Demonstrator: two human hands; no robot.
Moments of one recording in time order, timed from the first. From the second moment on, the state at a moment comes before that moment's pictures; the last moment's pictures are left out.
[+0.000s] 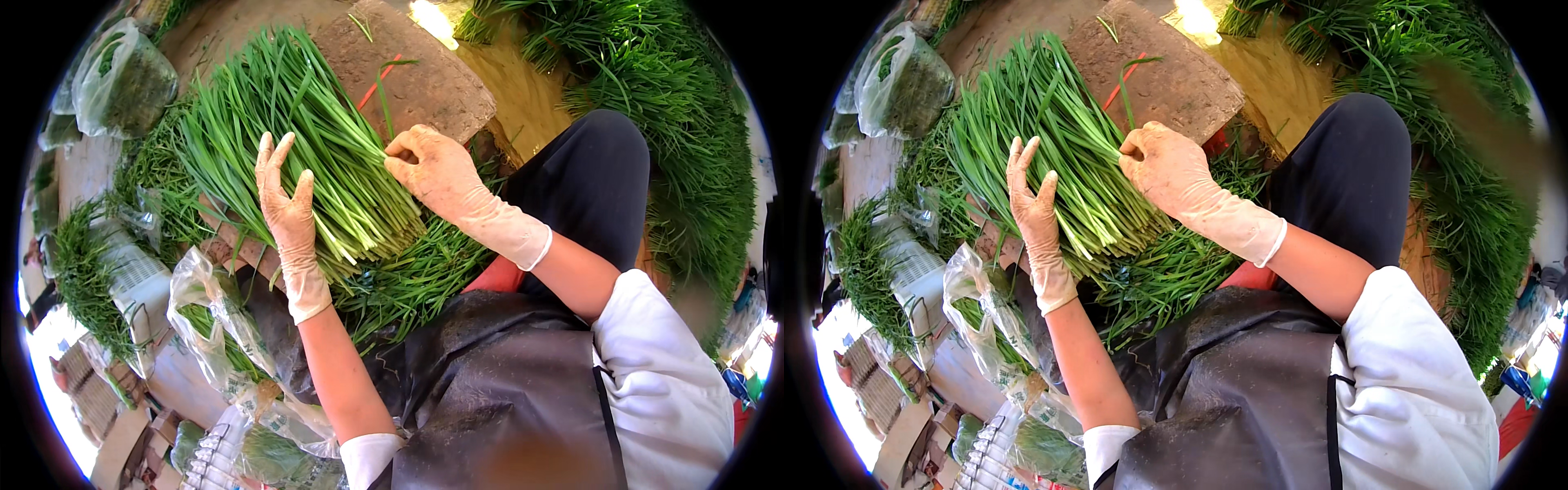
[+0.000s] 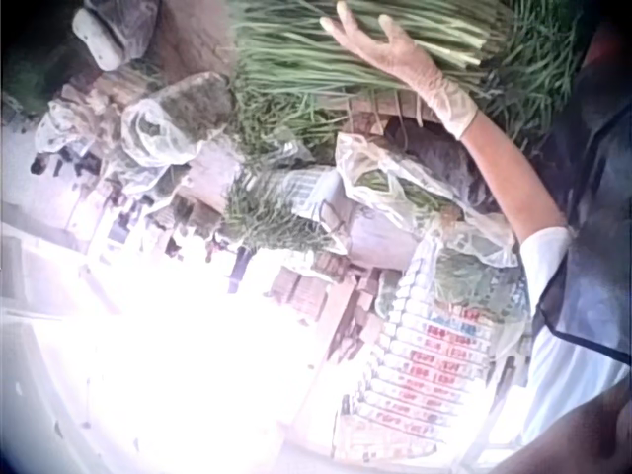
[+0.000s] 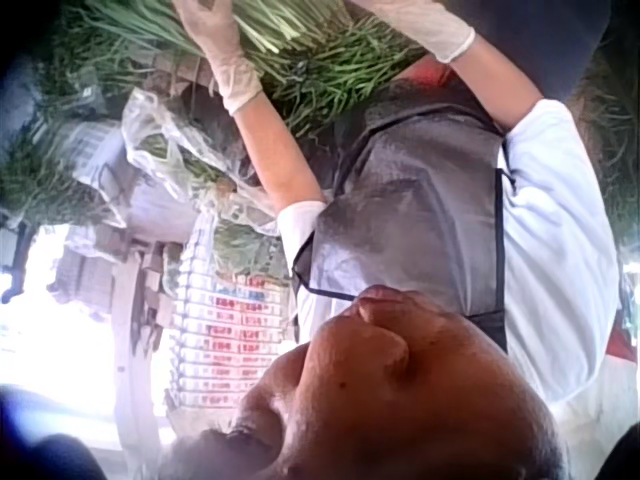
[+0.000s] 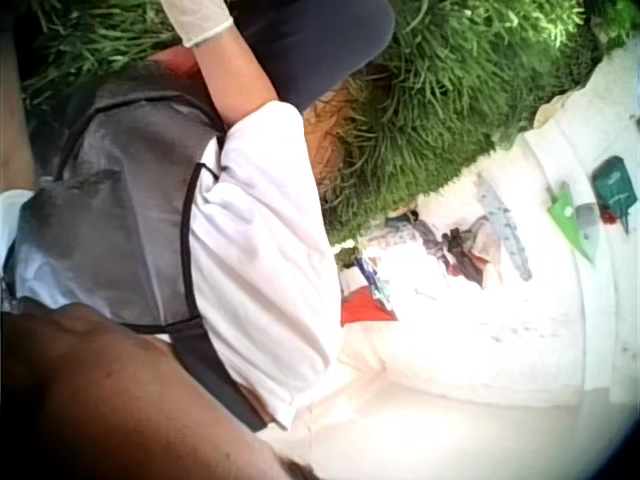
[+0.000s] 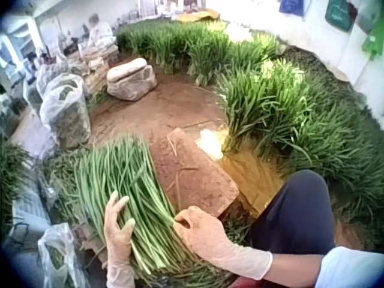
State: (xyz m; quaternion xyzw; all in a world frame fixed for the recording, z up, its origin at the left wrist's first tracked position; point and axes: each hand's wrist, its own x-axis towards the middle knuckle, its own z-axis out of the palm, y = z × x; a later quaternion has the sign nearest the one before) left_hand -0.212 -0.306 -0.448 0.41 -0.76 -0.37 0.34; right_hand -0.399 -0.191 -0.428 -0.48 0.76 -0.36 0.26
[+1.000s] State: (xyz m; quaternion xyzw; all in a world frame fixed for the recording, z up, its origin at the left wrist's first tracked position) left_hand -0.205 -0.184 -0.340 0.50 -0.24 -0.63 0.55; right_hand -0.430 -0.090 -0.373 -0.30 0.45 -0.42 0.73
